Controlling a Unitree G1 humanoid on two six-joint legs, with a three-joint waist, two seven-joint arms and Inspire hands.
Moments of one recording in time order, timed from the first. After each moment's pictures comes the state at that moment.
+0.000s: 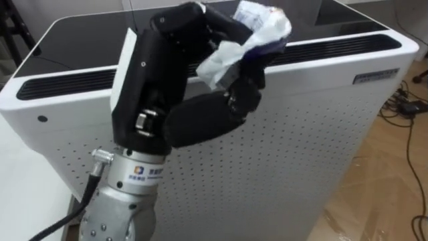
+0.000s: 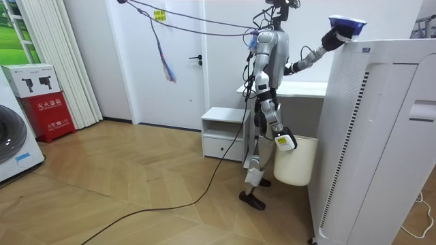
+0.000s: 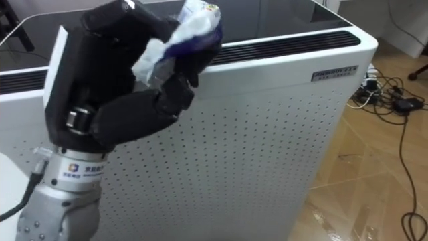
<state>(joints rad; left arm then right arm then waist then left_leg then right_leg) -0.22 0.29 -0.40 -0.39 -0.47 -0.35 0.05 0.01 -0.31 0.33 1.07 0.42 -0.12 0.26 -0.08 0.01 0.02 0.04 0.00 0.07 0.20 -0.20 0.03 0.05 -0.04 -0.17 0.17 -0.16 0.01</state>
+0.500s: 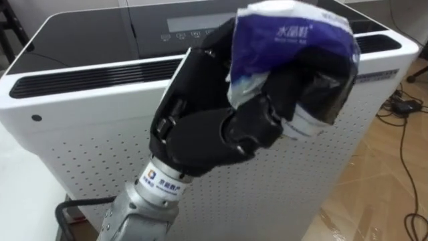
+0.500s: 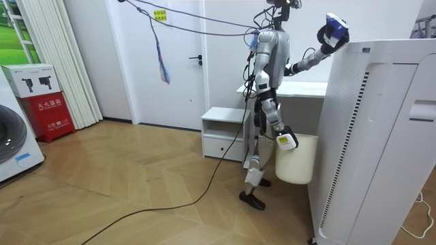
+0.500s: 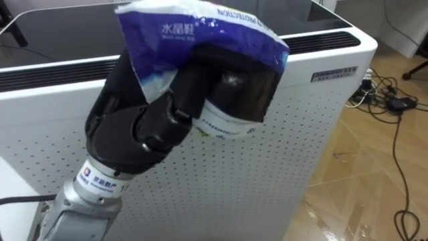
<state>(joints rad) -0.22 0.27 -0.43 -0.39 -0.95 -0.20 -0.31 0.00 -0.31 0.35 1.05 0.42 -0.09 0.29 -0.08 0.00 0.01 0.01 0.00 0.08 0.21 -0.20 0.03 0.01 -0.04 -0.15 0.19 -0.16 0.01</state>
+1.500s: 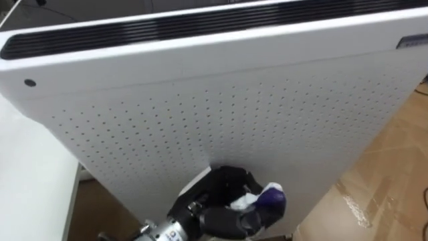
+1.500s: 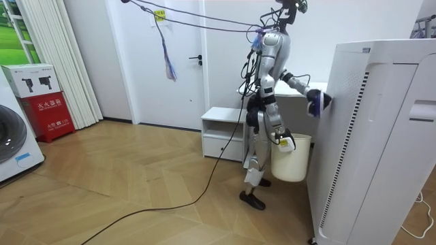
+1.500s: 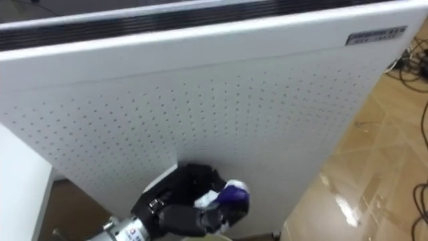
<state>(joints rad) -0.11 0.28 -0.46 0.30 -0.38 -0.16 -0.31 -0.17 -0.28 0.37 1.12 0.42 -0.07 0.28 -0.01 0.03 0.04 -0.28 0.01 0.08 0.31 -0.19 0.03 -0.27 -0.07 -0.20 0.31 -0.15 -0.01</state>
